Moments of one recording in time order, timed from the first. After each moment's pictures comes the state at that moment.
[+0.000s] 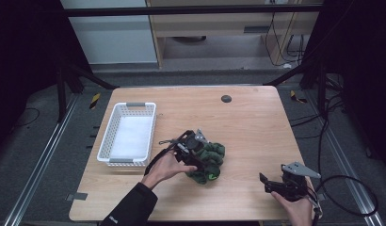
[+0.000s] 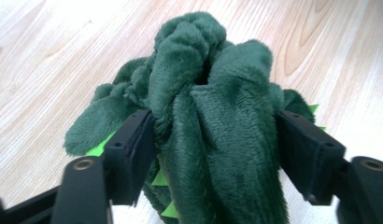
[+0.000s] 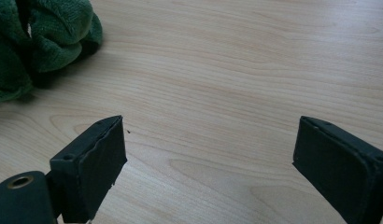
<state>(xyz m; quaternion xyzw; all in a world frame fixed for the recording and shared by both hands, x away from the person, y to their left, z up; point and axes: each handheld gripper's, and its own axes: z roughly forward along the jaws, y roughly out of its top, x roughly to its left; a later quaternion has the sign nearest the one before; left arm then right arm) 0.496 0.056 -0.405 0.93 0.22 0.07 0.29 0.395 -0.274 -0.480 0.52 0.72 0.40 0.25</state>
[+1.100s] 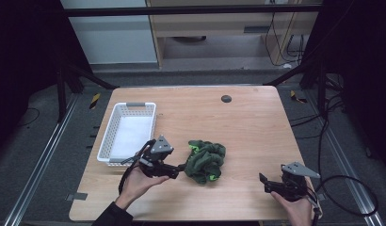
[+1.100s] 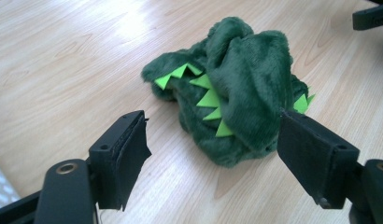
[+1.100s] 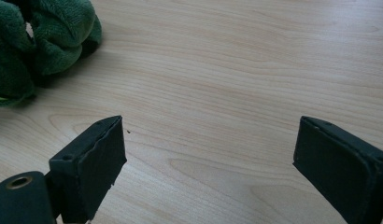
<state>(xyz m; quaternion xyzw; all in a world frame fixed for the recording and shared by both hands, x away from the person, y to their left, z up) 0.449 0.150 -0.403 0.86 0.30 0.13 0.40 0.395 -0.273 -0.481 0.52 0.72 0.39 0.25</state>
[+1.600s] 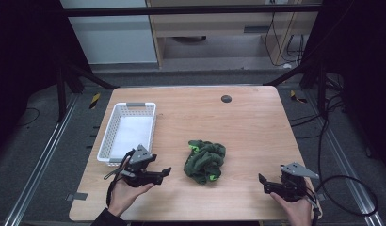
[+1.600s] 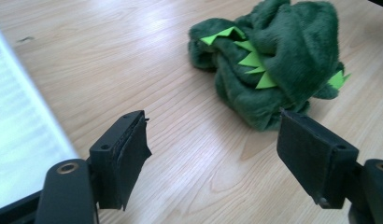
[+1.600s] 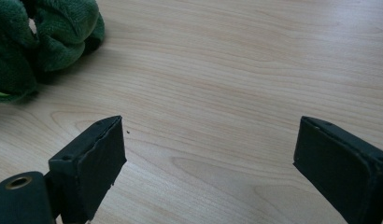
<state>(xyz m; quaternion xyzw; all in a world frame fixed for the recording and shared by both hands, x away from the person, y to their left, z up) 0.428 0.198 -0.427 0.82 0.37 0.15 0.42 0.394 -0.271 -0.482 0.52 0.72 0.39 0.25</state>
